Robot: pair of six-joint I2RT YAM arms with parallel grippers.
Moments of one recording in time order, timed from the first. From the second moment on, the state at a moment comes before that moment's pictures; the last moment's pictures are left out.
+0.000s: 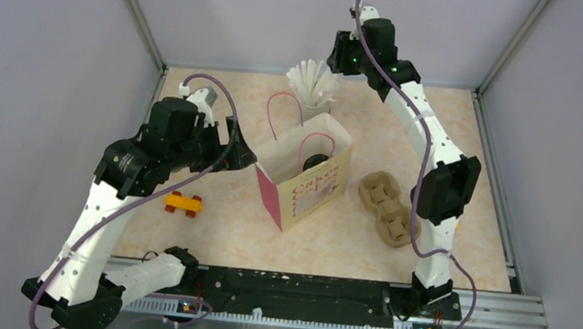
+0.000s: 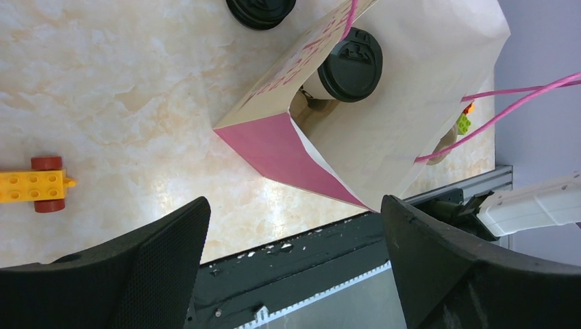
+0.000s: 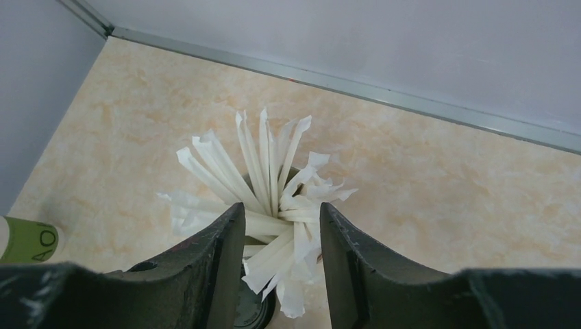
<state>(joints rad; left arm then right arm) -0.46 1.01 1.48 -1.12 0.10 -0.57 0.44 2.06 2.20 -0.53 -0.06 0.19</state>
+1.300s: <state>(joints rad) -0.46 1.02 1.45 -1.11 0.12 -0.58 0.44 2.13 2.18 -0.49 -0.11 0.20</state>
